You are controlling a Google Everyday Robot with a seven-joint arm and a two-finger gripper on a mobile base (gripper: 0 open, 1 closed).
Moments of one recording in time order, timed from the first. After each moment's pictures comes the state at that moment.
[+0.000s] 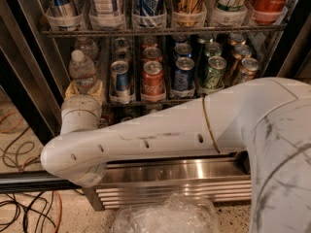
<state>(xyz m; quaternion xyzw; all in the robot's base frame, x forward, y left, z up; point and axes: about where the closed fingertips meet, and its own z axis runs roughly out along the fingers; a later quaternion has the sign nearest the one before) 0.619 0.199 0.844 -0.02 0.71 0.10 0.69</state>
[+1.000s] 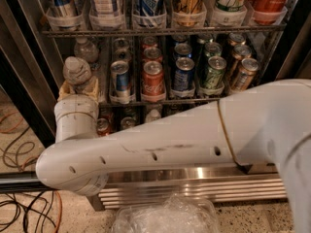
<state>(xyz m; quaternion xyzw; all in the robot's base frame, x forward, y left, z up) 0.588 0.201 0.876 -0.03 0.69 0.13 0.71</state>
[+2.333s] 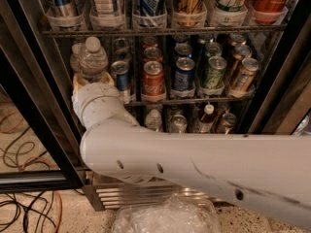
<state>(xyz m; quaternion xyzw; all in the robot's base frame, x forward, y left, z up) 0.552 0.164 0.918 -0.09 0.73 0.23 0.64</state>
